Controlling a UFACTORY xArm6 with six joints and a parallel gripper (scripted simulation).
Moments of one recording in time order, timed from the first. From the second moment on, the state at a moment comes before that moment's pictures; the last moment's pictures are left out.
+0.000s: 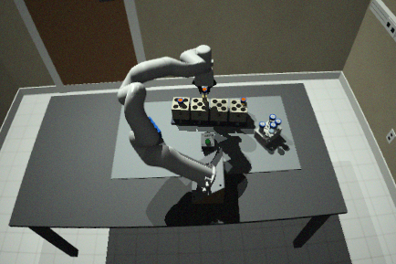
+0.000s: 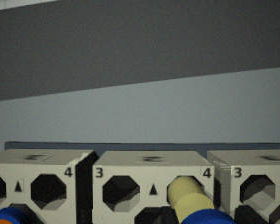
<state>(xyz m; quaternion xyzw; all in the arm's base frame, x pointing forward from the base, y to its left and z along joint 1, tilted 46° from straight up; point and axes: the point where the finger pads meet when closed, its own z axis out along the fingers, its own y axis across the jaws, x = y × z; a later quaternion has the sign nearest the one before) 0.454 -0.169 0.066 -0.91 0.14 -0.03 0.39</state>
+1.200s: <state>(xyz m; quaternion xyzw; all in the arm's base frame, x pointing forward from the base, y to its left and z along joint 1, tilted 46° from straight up) 0.459 -0.148 0.044 -0.91 0.14 -0.03 0.39</state>
